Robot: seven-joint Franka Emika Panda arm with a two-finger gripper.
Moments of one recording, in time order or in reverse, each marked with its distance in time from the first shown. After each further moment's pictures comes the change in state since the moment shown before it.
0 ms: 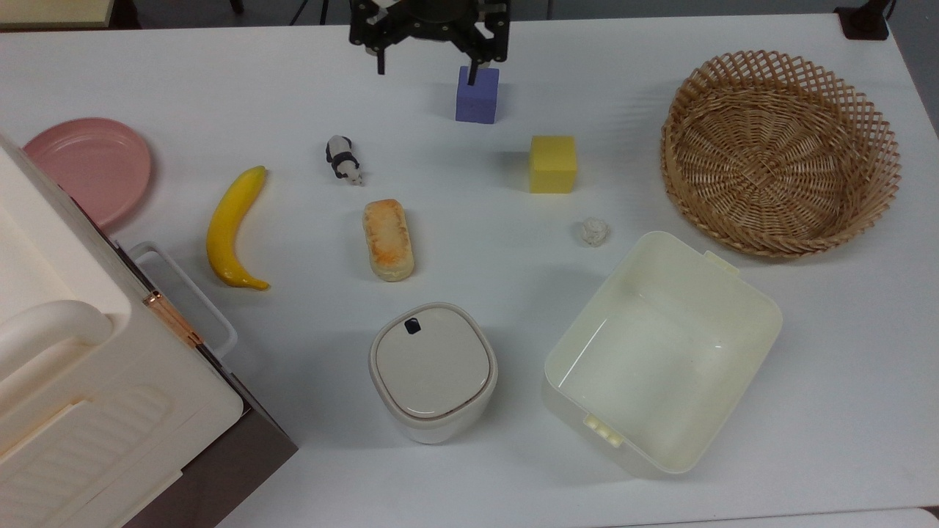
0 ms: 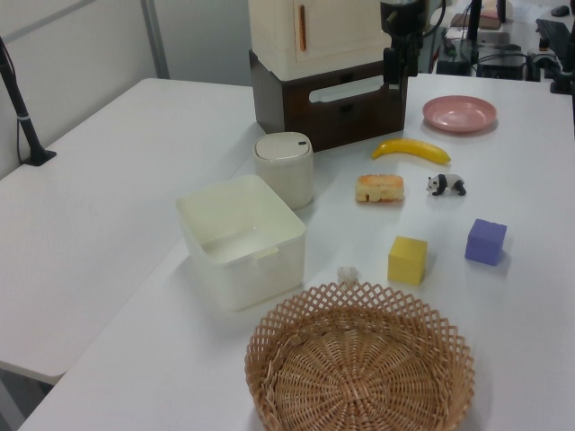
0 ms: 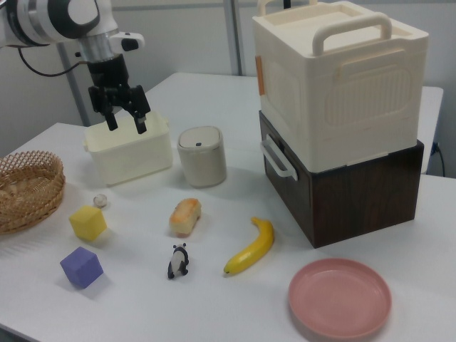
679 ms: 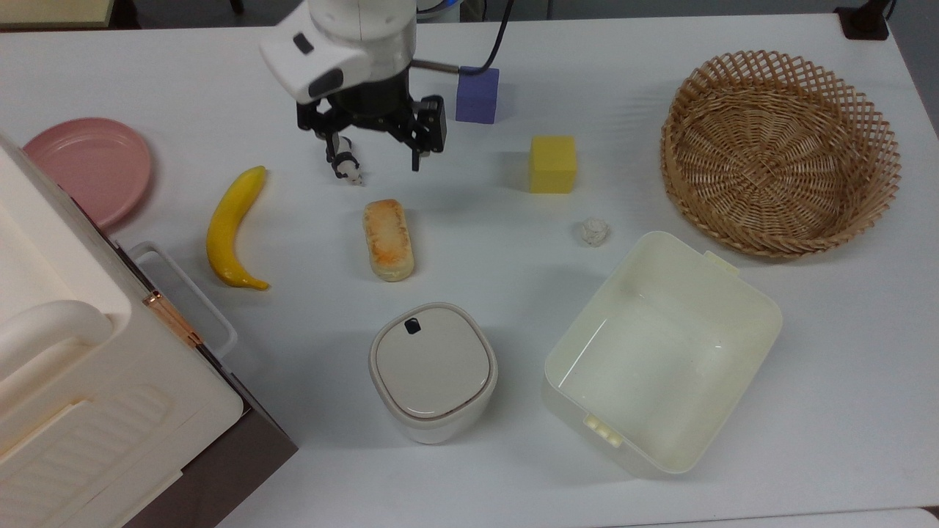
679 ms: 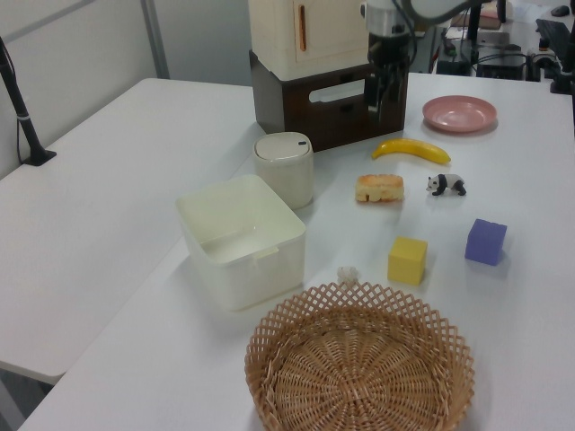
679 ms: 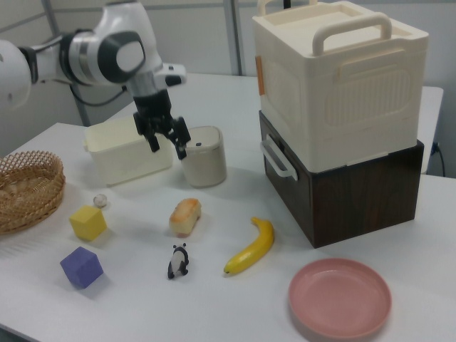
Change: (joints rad) arm -0.110 0.062 0.000 -0.149 0.026 0.307 -0.005
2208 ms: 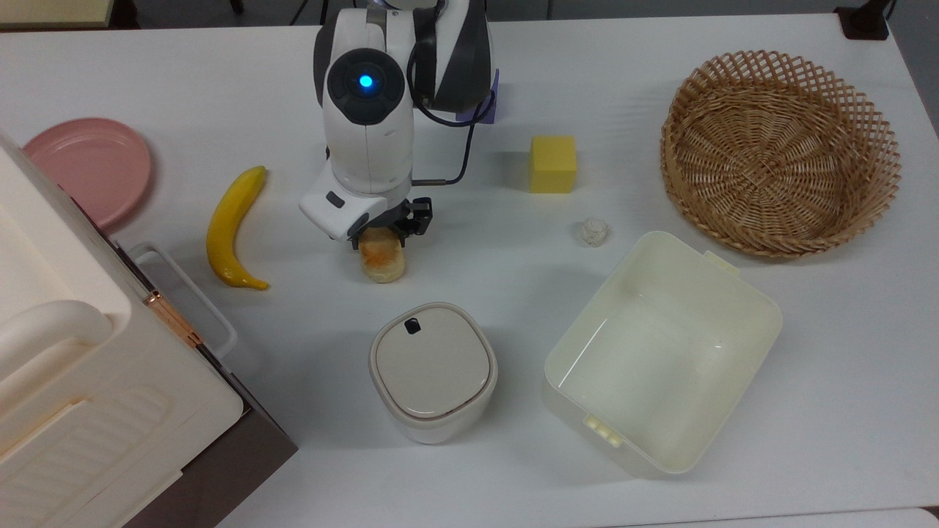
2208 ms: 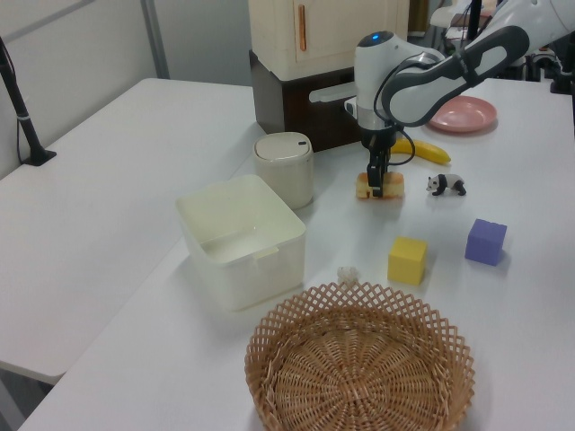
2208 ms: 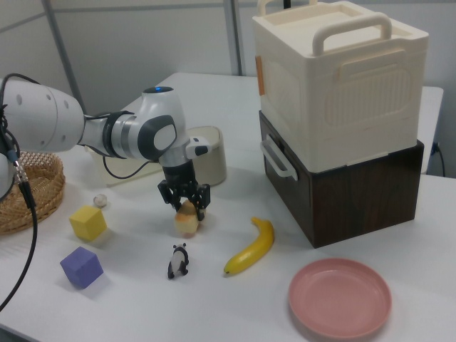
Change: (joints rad) arm 0.002 0.208 -0.034 -0.158 0.000 0.299 -0.250
